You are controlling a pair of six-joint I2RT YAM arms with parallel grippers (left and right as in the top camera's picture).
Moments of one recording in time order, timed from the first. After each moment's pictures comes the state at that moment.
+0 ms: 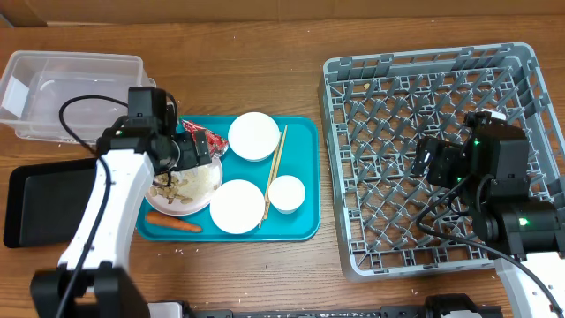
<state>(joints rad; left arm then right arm) 0.02 1.54 1.14 -0.85 0.02 -0.27 0.06 0.98 1.01 -0.84 0.06 0.30</state>
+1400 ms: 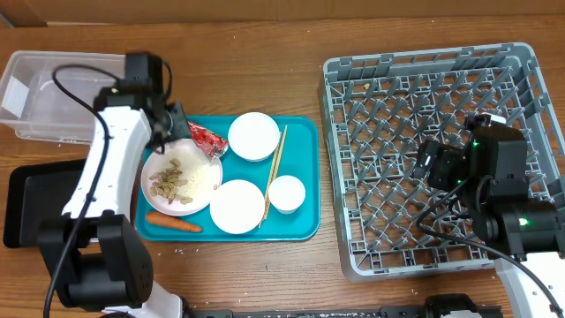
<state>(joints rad) 0.05 1.75 1.45 -0.96 -0.07 -0.31 0.06 0.98 1.01 -0.87 0.09 0.31</state>
